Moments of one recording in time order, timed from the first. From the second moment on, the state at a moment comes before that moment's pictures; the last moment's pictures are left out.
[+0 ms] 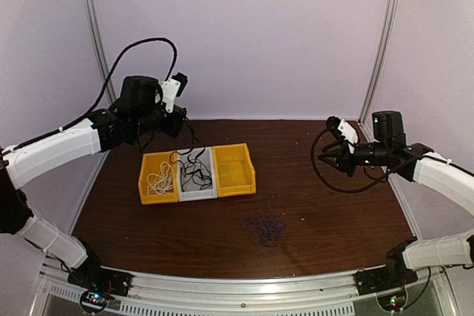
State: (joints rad) left arm -0.66 1.38 1.22 -0.23 -0.23 0.06; right arm 0.30 1.09 0.79 -0.24 -0.55 -0.45
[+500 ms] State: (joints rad) left arm -0.66 1.50 1.22 -0.08 0.13 0.04; right arm 0.30 1.10 0.79 -0.24 -0.55 -0.45
